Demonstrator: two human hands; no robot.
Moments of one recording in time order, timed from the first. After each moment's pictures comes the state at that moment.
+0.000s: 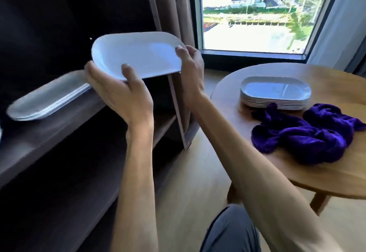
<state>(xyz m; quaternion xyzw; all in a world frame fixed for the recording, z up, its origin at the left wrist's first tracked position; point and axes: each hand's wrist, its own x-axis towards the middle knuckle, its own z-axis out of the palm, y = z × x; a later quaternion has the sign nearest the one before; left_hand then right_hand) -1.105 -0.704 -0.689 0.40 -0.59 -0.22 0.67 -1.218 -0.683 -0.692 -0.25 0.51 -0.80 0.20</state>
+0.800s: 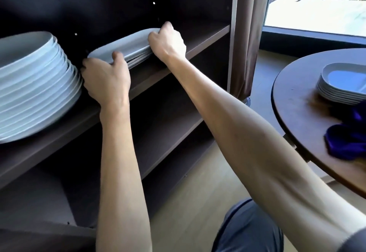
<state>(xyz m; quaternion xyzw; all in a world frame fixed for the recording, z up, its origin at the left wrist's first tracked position) -0.958 -0.790 -0.678 0.68 -0.54 -0.11 0.48 -1.095 -0.829 -0.674 -0.46 0.69 -0.52 0.19</state>
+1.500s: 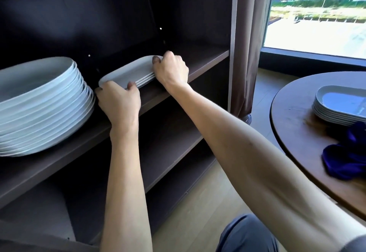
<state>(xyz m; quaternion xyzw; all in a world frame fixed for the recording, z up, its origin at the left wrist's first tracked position) -0.953 -0.787 -0.682 0.67 -0.57 -0.14 0.45 -1.088 -0.837 -0.683 -0.48 0.73 -0.48 0.06</state>
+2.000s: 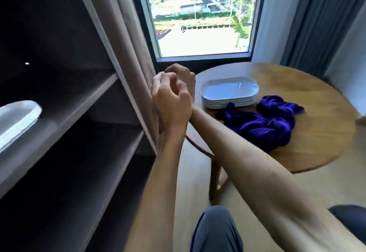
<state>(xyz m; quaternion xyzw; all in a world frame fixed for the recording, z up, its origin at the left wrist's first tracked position) -1.220 -0.636 -0.718 0.27 -0.75 -0.35 0.49 -1.278 -0.637 -0.751 -0.26 0.74 -0.62 0.05</state>
